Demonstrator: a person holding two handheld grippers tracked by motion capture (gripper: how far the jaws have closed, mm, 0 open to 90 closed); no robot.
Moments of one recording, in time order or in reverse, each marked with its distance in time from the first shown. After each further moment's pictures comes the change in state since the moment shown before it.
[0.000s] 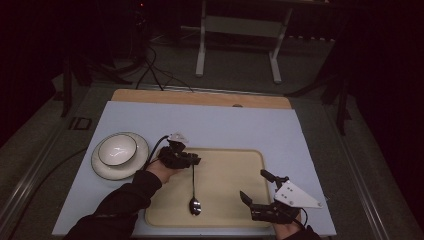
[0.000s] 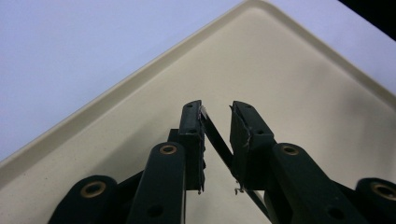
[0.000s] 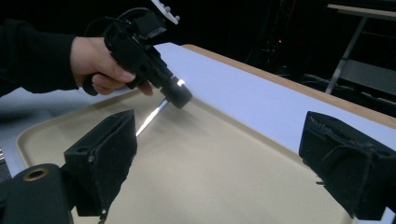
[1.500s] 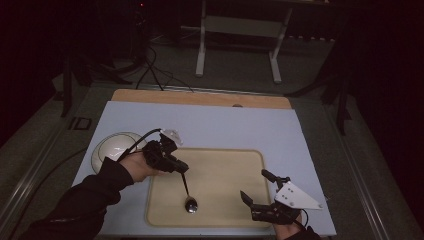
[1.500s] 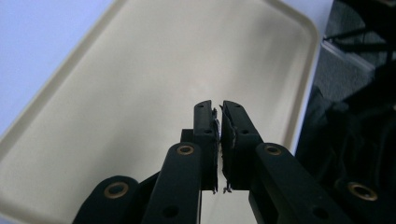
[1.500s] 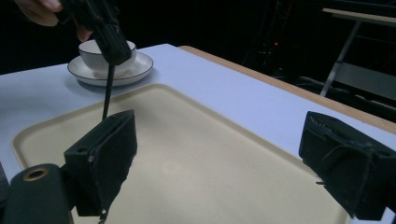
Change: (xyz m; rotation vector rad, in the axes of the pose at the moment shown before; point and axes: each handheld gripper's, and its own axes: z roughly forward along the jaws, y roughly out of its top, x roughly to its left) left arm -0.041 0.035 -0.085 0.262 -0.129 0.220; right arm 0.001 0.001 -0.002 -0.006 -0.016 -0.013
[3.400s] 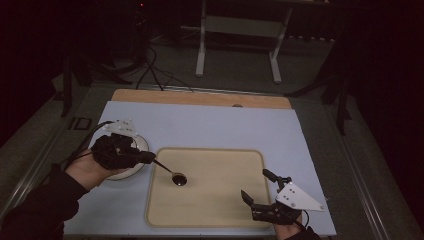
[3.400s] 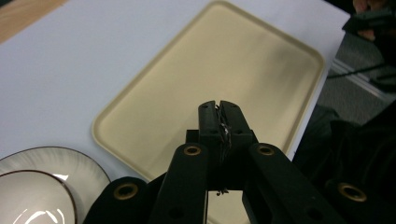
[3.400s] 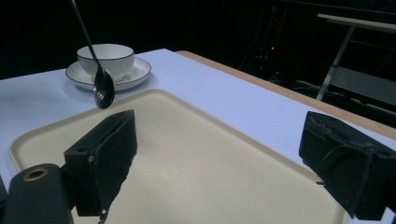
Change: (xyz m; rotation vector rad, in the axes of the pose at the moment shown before) left arm -0.030 -0.036 -0.104 -0.130 0.181 -0.019; right arm 0.001 0.001 -0.002 -0.020 -0.012 0.001
